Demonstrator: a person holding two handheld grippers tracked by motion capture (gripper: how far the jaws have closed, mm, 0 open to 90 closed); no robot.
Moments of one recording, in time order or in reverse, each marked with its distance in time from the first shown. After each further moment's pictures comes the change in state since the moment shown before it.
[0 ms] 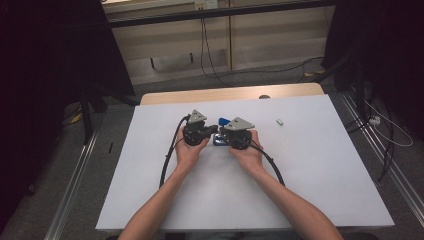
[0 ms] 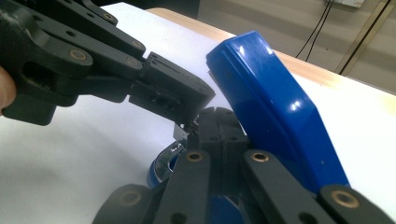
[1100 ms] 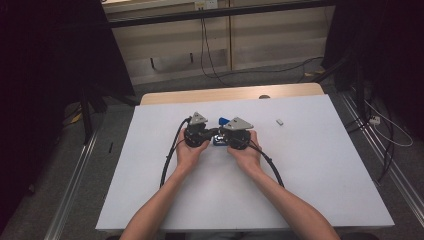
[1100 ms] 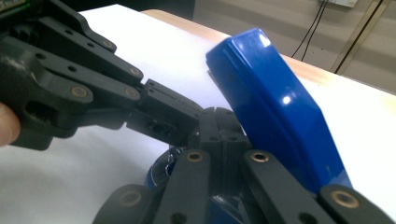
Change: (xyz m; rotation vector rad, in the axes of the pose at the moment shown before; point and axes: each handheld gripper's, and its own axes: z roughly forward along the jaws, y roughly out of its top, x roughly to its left) left arm 0.000 -0.008 0.006 0.034 -0.014 0.001; right arm 0.003 0.000 0.004 -0.006 -0.020 0.013
